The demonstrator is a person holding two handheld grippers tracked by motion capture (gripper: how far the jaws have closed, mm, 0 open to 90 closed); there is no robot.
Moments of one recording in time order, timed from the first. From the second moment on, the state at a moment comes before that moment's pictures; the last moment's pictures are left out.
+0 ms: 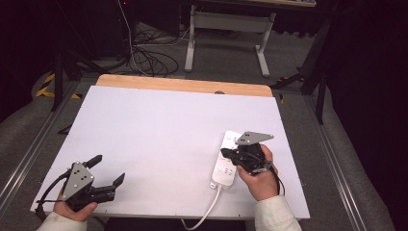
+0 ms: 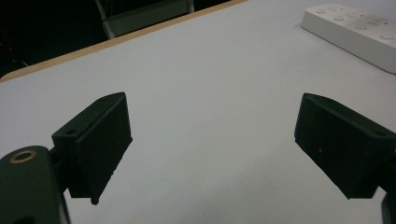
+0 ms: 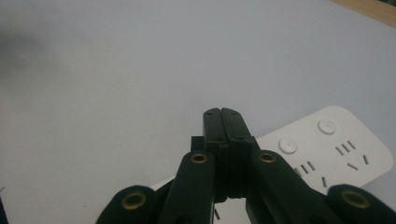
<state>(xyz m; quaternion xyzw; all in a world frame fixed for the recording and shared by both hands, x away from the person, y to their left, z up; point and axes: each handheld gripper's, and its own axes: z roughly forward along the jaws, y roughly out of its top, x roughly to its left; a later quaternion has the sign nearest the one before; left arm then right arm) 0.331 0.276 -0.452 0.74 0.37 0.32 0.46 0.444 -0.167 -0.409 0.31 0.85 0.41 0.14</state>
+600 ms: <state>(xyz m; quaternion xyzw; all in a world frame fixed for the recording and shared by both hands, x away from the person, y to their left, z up) 0.331 0.276 -0.452 0.74 0.37 0.32 0.46 0.463 -0.156 -0.430 0.35 0.86 0.33 0.14</state>
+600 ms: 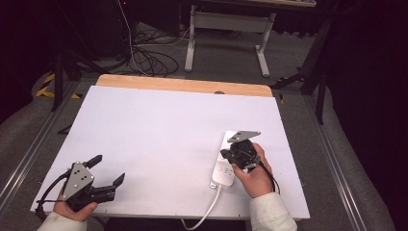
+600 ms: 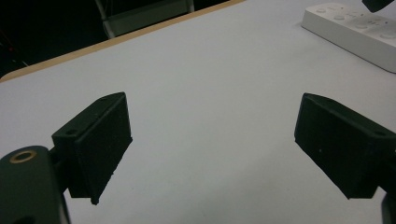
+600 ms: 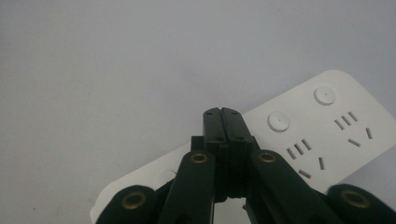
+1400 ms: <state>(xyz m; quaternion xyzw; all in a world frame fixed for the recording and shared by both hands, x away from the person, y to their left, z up) 0.331 0.276 -0.452 0.74 0.38 0.32 0.46 0.470 -0.151 -0.445 0.36 0.87 0.30 0.15</state>
